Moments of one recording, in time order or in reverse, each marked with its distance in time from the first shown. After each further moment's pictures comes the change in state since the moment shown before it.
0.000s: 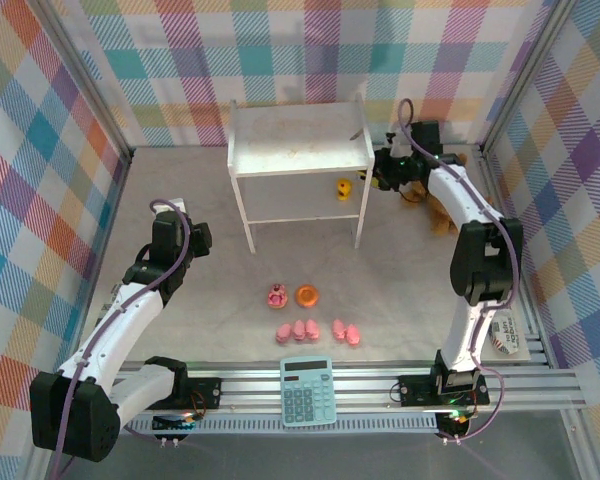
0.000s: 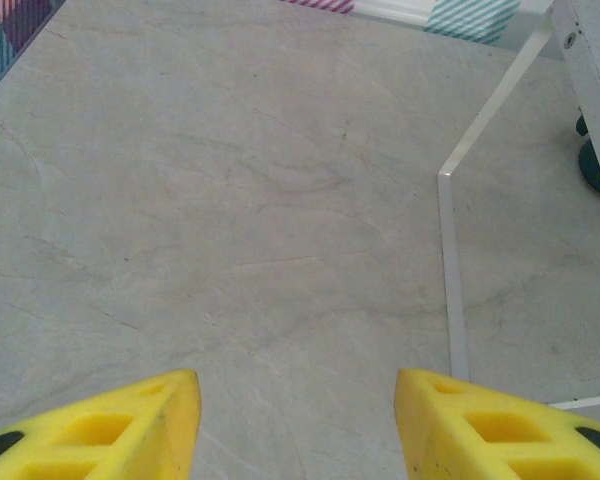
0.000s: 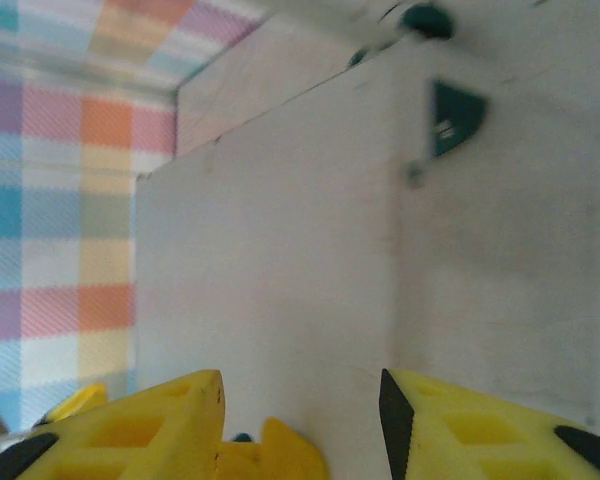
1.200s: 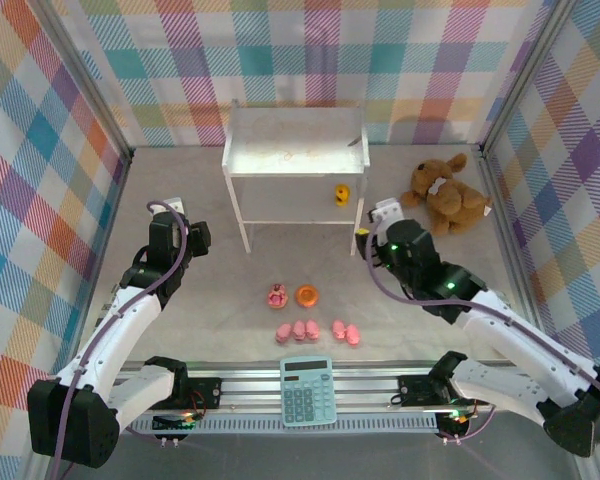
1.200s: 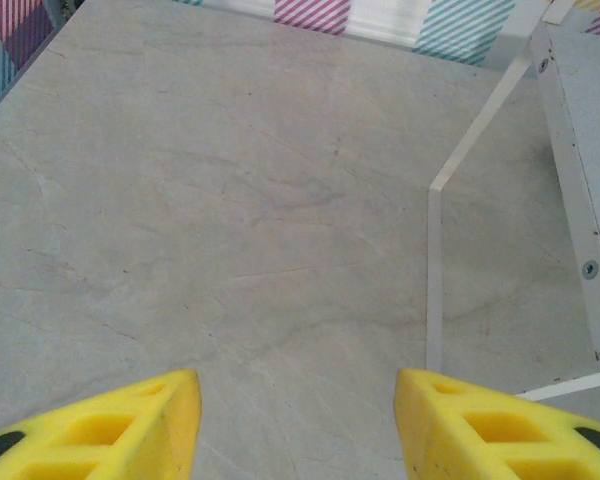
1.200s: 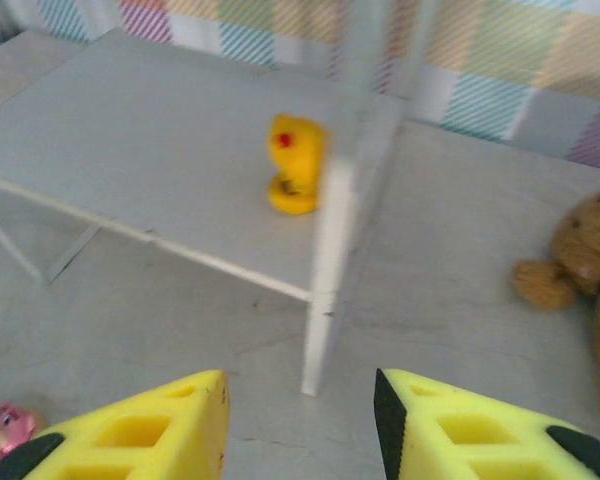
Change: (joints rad) left arm 0.000 -0.034 0.000 0.003 0.005 0.002; right arm 0.691 -0.943 -0.748 0.104 1.131 -0.487
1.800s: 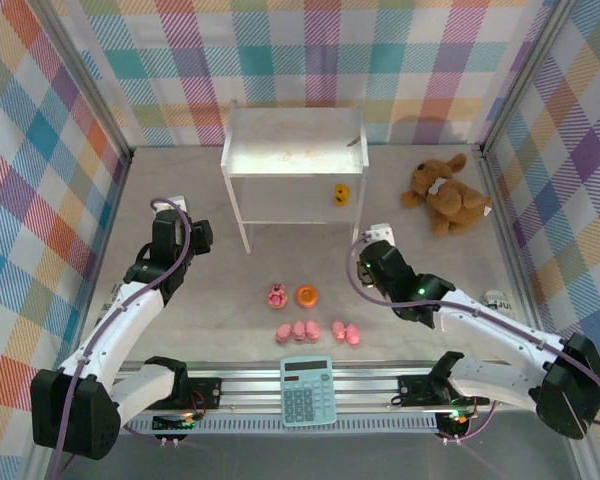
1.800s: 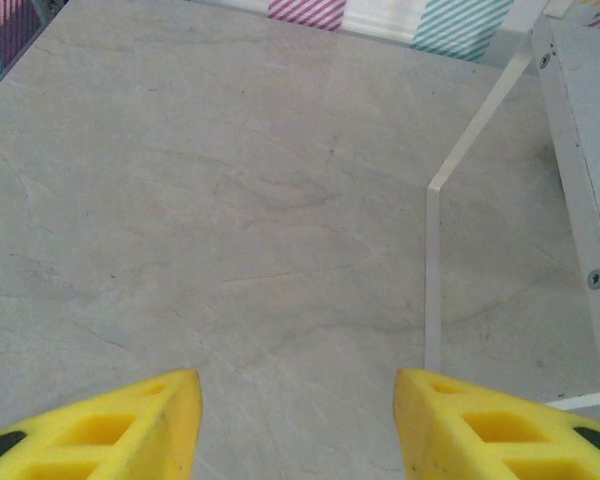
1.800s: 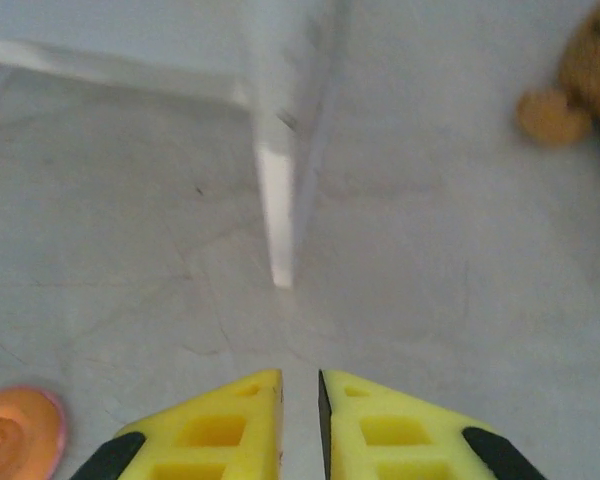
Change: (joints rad) left arm 0.000 0.050 0.000 0.048 0.007 0.000; right arm -0.018 0.066 -0.221 0.044 0.082 0.287
